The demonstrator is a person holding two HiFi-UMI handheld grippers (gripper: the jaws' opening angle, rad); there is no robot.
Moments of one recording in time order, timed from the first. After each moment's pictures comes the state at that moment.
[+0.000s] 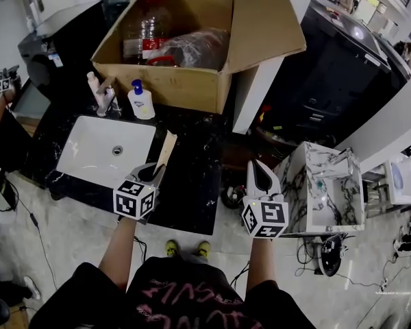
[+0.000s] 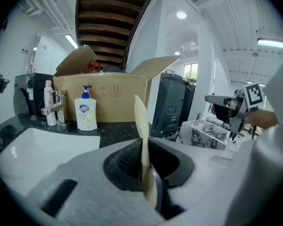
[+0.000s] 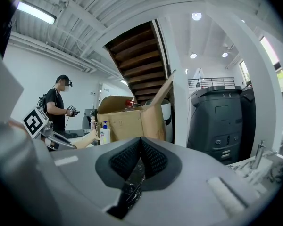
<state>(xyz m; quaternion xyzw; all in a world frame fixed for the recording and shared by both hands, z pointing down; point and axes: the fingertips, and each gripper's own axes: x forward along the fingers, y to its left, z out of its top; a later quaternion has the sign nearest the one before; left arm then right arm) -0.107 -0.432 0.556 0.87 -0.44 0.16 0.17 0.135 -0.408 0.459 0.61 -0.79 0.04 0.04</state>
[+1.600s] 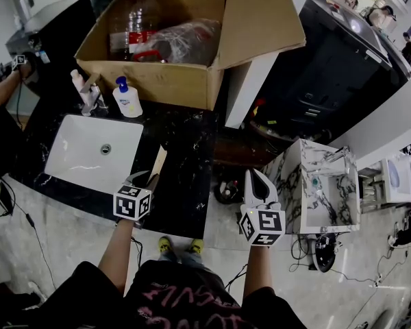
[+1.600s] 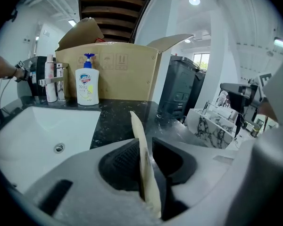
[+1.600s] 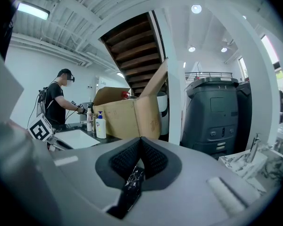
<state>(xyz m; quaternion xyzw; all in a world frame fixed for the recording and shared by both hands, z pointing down) -0.103 -0.443 0.641 0.83 -0.45 0.23 0.24 0.166 -0.412 0.497 0.62 -0.78 0.07 0.07</state>
